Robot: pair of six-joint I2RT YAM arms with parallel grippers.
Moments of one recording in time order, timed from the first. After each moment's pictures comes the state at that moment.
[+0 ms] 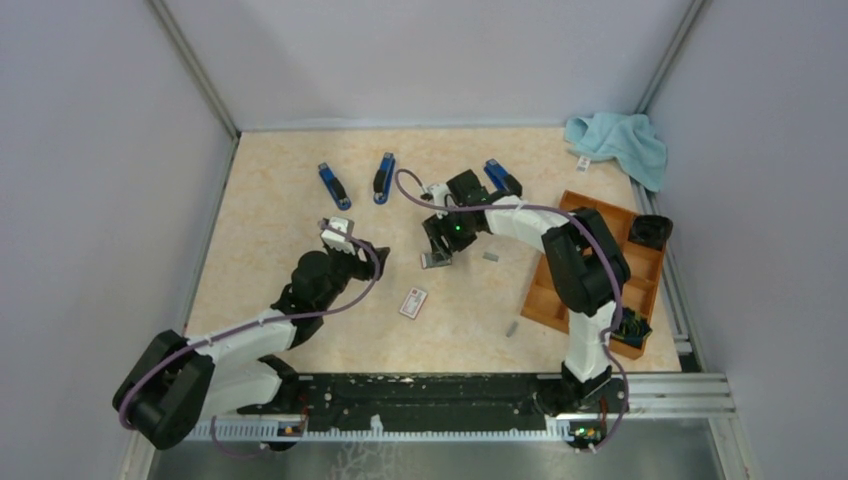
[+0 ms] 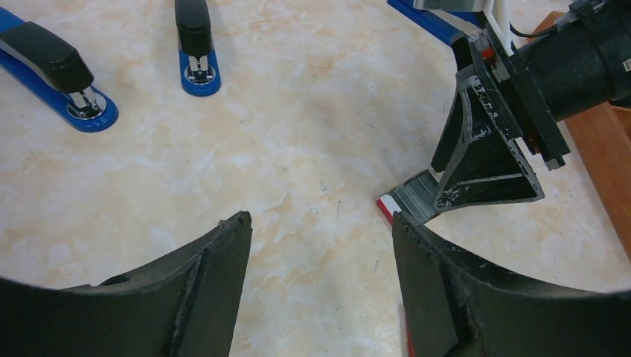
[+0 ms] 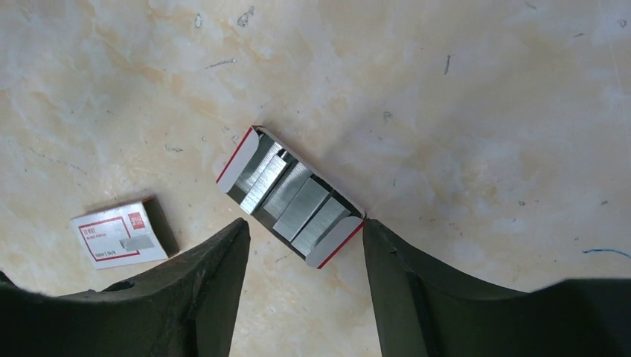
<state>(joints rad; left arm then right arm) -0.60 1.11 0.29 0.68 -0.14 -0.24 0.56 1.91 1.28 -0.43 -0.38 -0.08</state>
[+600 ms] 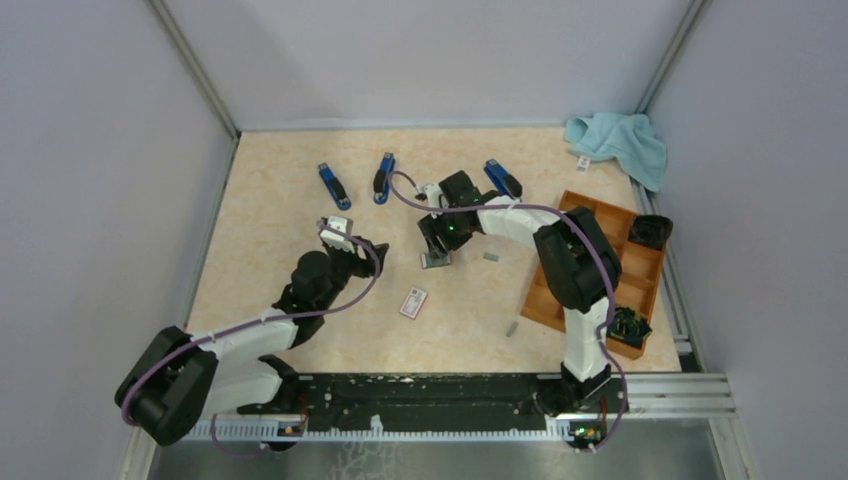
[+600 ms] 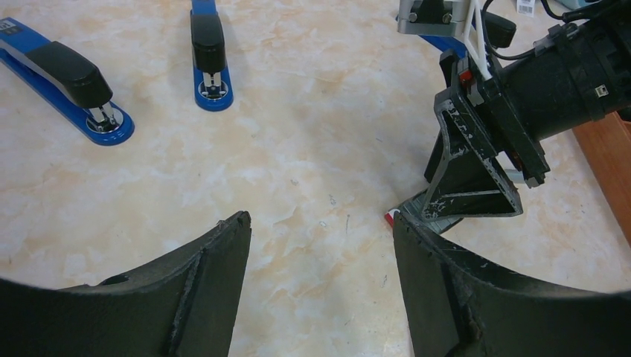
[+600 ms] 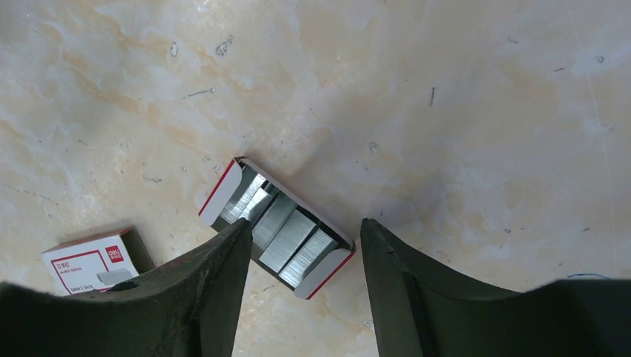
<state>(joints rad) -0.60 1.13 0.28 0.74 -0.18 -0.22 0.59 1.96 1.33 -0.40 -0.29 -0.07</state>
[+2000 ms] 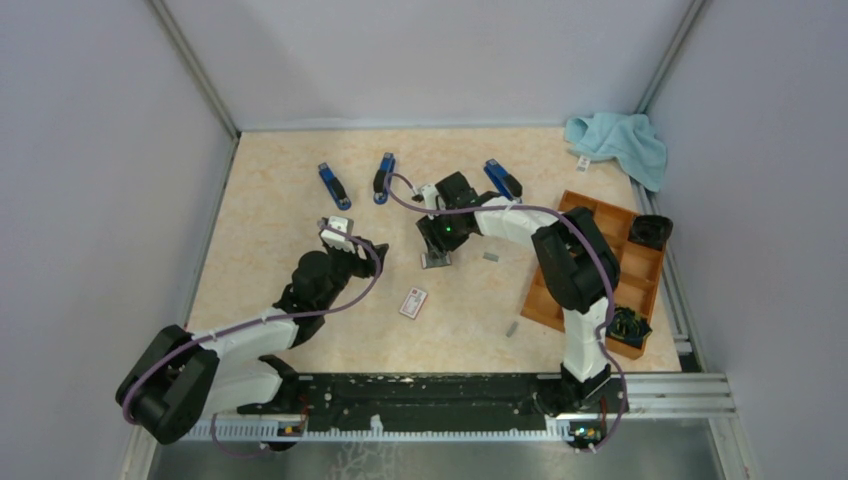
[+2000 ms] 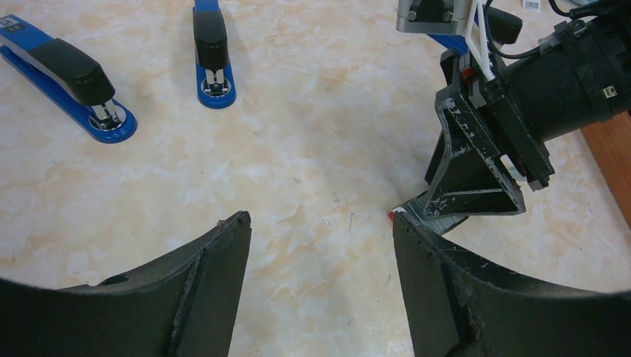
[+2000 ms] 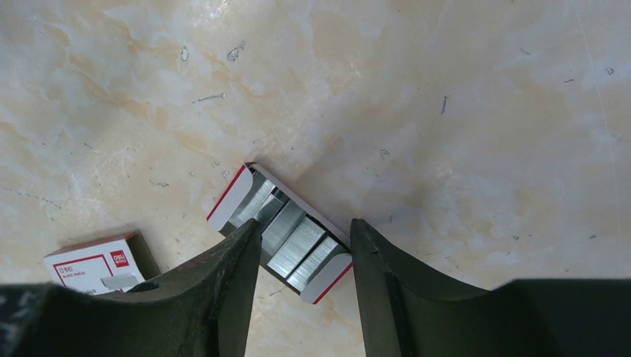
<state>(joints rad) -0.60 1.14 0.28 0.75 -0.18 -0.22 0.61 1.96 1.33 -0.41 -0.27 -0.08</state>
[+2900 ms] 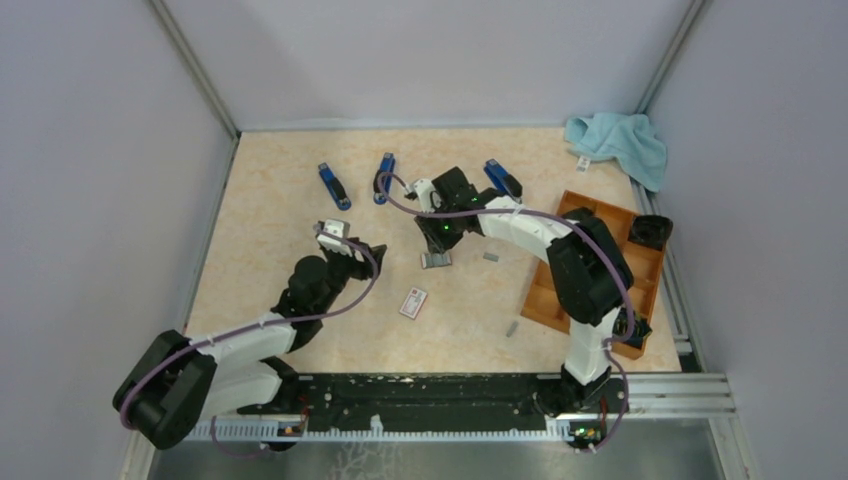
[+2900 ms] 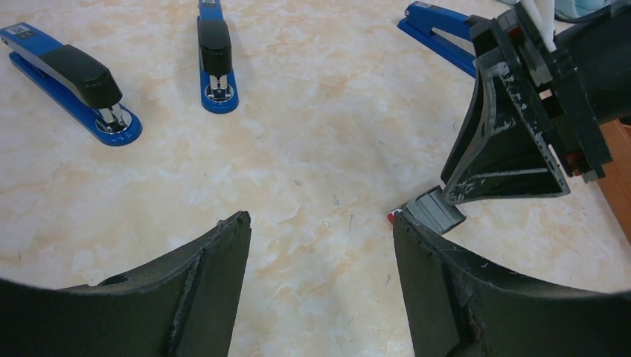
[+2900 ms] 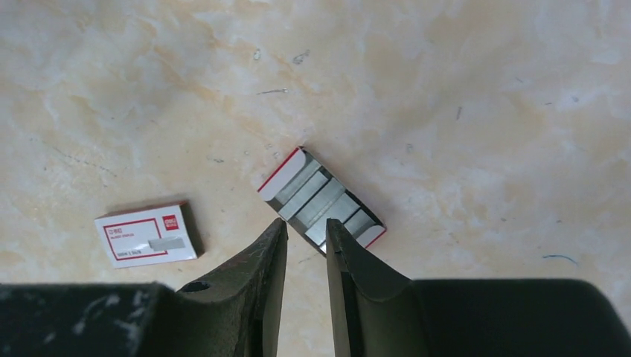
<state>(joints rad) -0.60 1.12 0.24 0.78 -0.19 -0.22 0.64 1.85 1.34 -0.45 -0.26 -0.14</state>
